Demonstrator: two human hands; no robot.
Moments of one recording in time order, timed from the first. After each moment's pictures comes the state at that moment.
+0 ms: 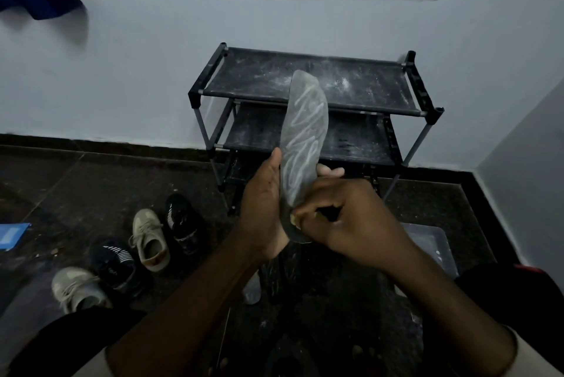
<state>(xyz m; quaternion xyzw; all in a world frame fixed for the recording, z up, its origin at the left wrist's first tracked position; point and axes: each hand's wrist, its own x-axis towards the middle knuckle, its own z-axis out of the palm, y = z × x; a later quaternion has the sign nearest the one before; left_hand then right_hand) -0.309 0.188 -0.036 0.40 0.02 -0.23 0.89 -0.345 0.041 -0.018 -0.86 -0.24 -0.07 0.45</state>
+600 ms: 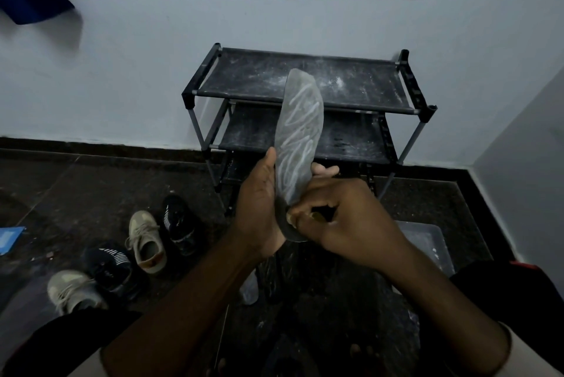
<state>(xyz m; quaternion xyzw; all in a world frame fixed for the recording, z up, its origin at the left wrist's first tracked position) -0.309 0.182 -0.036 0.38 0.01 -0.22 0.90 -0.346 0.036 -0.021 -0.87 -0.25 -0.09 0.41</state>
